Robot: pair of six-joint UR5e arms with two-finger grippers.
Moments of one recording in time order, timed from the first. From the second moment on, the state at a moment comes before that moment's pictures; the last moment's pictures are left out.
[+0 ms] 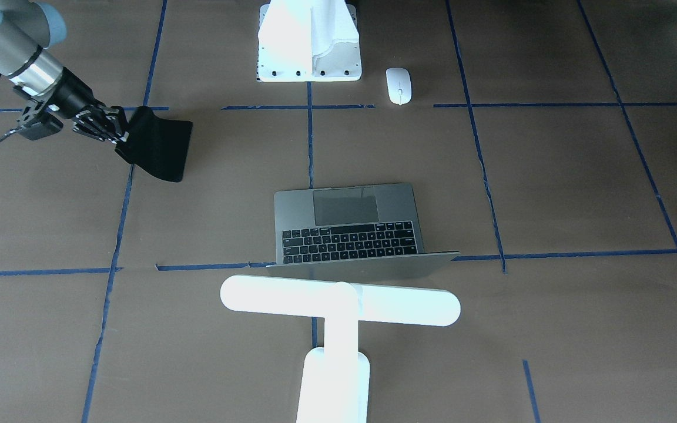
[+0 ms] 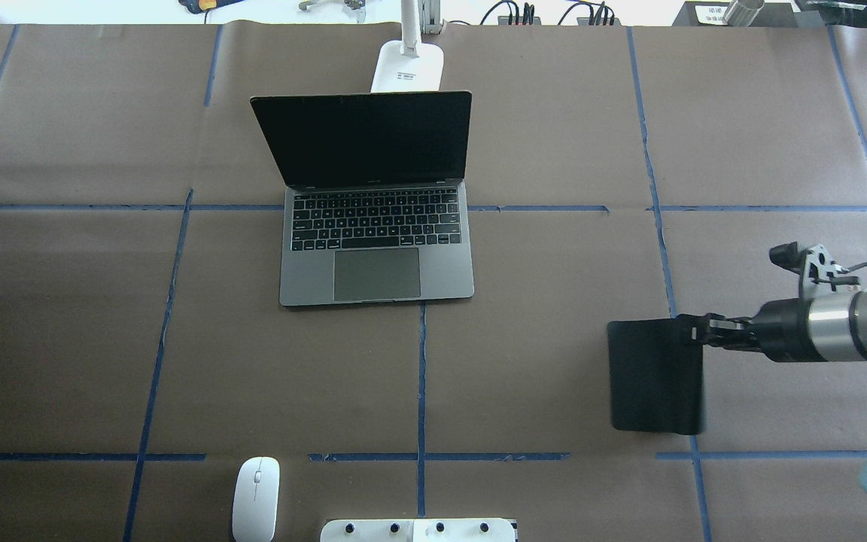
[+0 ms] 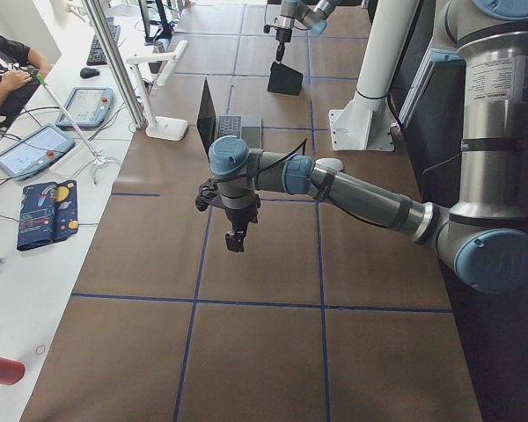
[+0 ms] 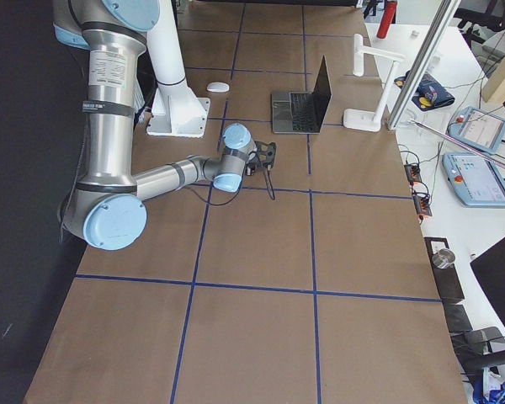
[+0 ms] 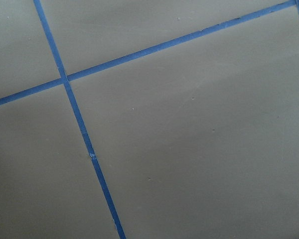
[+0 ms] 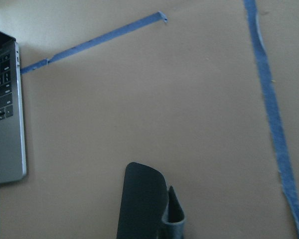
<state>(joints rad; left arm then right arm) -1.43 -1.51 -1.97 -1.30 -2.36 0.18 0.63 -1.58 1.85 -0.67 1.96 1.46</state>
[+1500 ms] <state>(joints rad) -1.43 -1.51 -2.00 -1.30 -2.36 0.15 0.78 -1.16 1.52 -1.00 2.00 1.18</state>
